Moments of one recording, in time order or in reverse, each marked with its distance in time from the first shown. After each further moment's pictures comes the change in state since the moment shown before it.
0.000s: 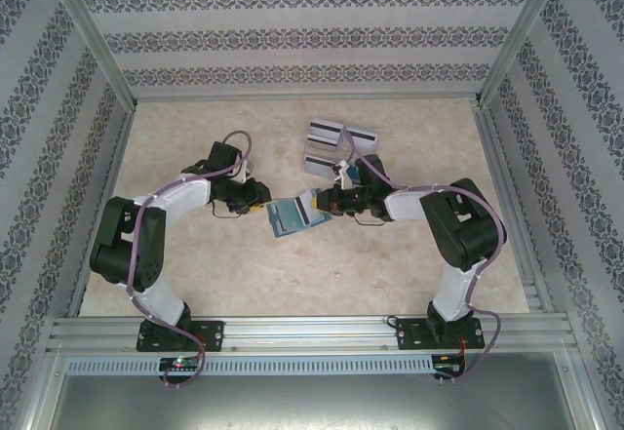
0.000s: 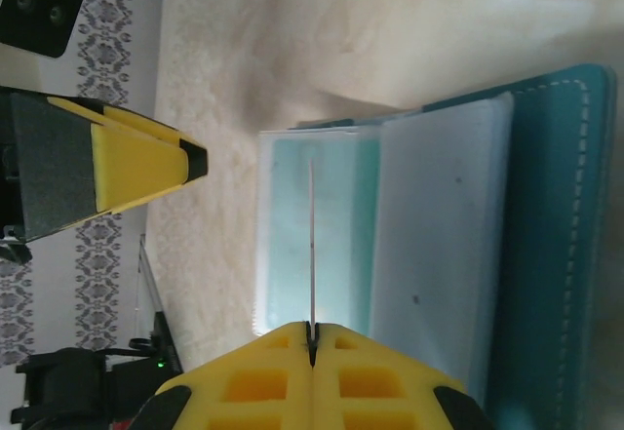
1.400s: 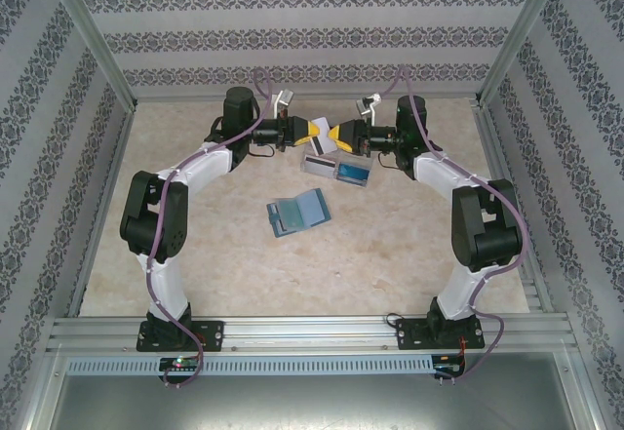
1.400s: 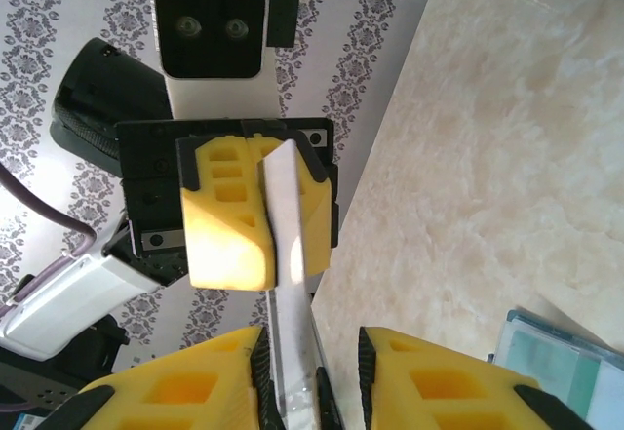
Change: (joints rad) left arm -0.062 0.247 0.426 0.711 0.607 -0.380; right arm -0.236 -0.067 0.339 0.061 -0.363 0.242
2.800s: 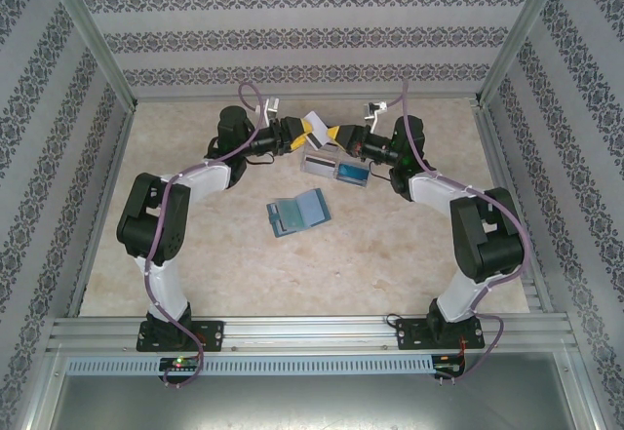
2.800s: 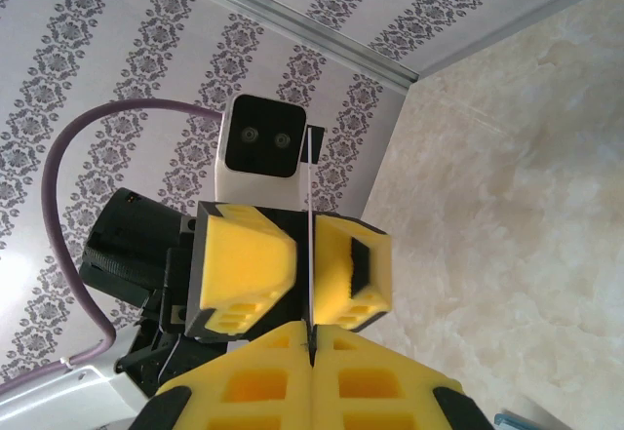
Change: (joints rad) left arm 0.008 -0.021 -0.215 0.376 -0.220 -0.239; right arm 0.063 -0.068 -0.211 0.380 0.327 0.160
